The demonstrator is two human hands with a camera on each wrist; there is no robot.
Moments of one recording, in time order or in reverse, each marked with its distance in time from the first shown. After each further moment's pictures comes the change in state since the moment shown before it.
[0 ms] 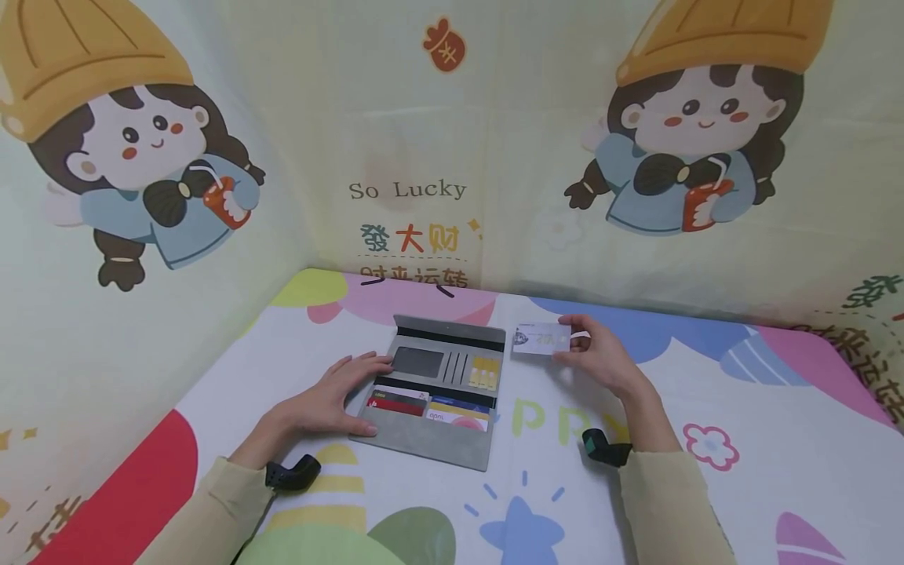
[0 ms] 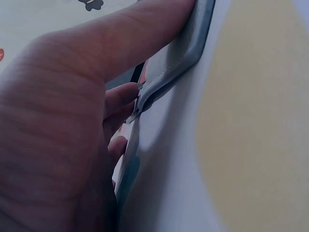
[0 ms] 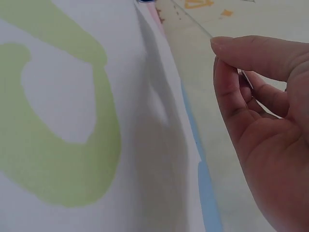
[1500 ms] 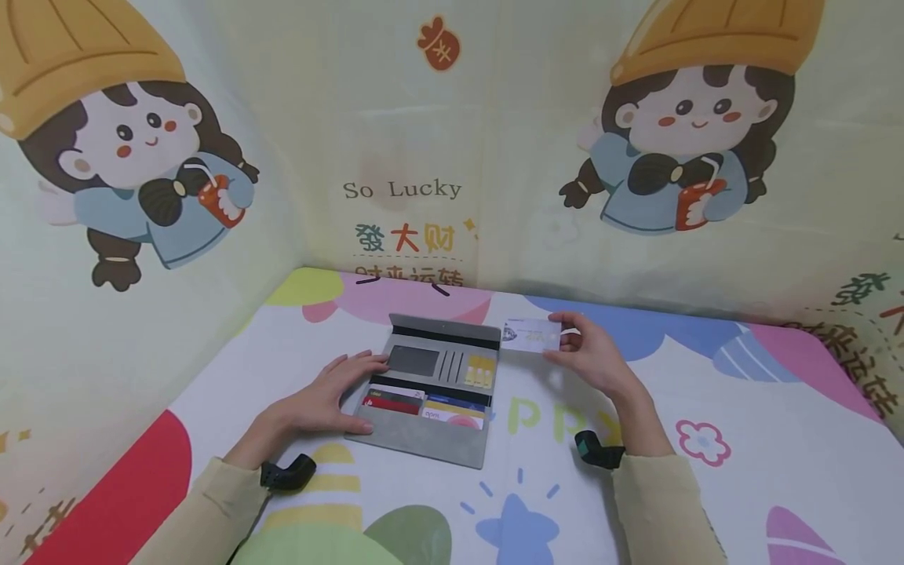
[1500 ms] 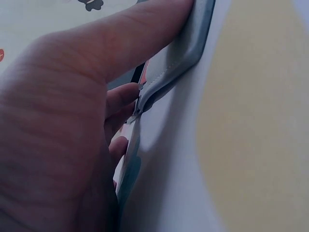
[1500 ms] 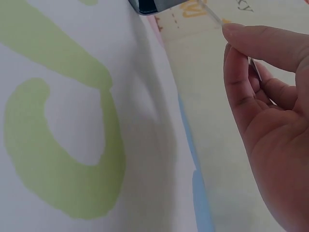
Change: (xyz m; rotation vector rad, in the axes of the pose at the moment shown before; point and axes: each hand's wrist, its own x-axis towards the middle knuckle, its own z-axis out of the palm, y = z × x) left_hand 0.001 -0.001 -0.001 0.005 -0.010 -0.021; right_hand -0.004 -0.009 0.006 0.003 0.034 -0.063
